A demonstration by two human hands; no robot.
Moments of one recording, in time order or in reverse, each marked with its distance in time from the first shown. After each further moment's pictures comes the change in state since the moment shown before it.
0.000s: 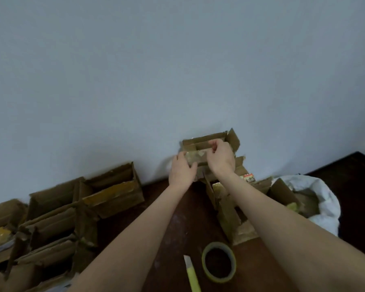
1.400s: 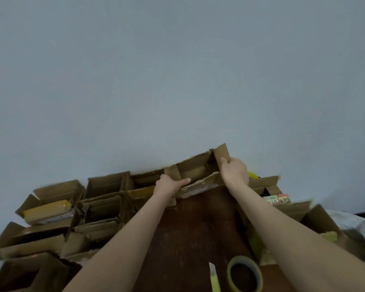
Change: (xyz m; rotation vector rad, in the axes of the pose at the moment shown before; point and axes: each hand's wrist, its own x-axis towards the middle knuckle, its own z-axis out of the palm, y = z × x) left_hand -0.027 -0.087 -0.106 -0.097 -0.037 -0.536; right_hand -0.035 -0.053 0.026 -0.062 -0.143 0.069
